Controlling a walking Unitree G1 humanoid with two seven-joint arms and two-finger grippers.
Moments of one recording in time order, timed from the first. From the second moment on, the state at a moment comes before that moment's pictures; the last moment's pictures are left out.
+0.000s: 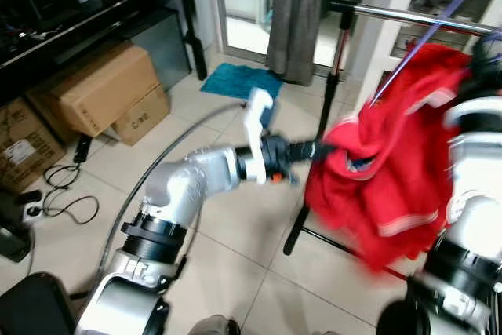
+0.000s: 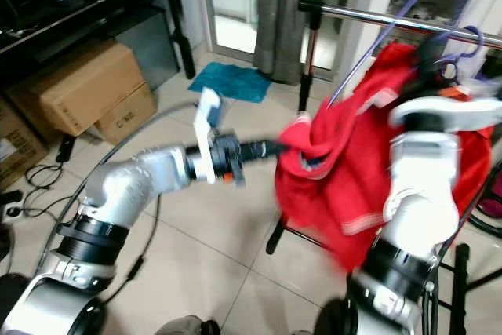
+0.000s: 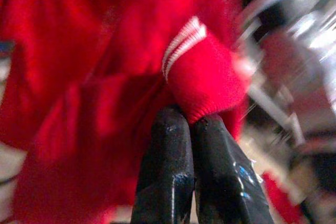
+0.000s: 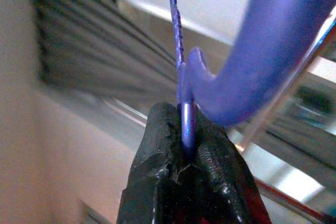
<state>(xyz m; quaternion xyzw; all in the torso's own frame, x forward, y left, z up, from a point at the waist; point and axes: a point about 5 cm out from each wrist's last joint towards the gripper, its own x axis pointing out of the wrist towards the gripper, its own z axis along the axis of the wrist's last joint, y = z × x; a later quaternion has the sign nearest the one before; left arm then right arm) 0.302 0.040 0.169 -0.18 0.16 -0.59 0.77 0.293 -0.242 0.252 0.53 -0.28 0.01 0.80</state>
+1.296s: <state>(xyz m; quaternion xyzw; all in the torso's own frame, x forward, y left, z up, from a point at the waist) 0.319 0.130 0.145 -0.04 0.12 -0.30 0.95 0.223 -0.213 0.106 0.02 0.20 0.01 0.98</state>
